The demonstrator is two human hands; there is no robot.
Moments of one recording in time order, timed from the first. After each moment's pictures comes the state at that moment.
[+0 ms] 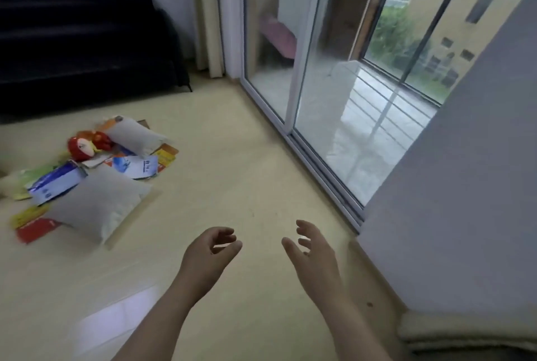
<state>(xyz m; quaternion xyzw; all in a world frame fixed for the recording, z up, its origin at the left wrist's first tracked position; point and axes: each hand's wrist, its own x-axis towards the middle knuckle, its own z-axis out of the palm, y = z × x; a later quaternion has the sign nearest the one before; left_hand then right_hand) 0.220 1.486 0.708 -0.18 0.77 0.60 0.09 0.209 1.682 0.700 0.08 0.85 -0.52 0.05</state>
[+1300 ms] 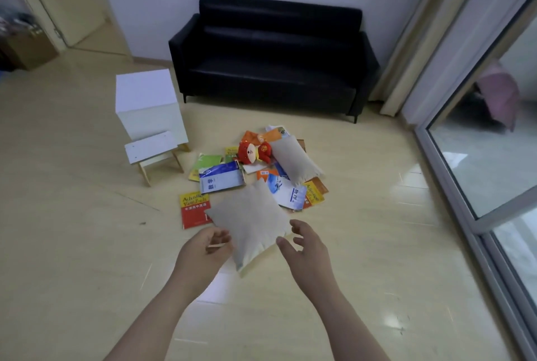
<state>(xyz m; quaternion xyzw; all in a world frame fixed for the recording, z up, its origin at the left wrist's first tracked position) 0.091 0.865 0.694 -0.40 0.72 0.56 -0.09 -0.032 1.018 0.675 -0.16 0.84 -0.47 0.22</state>
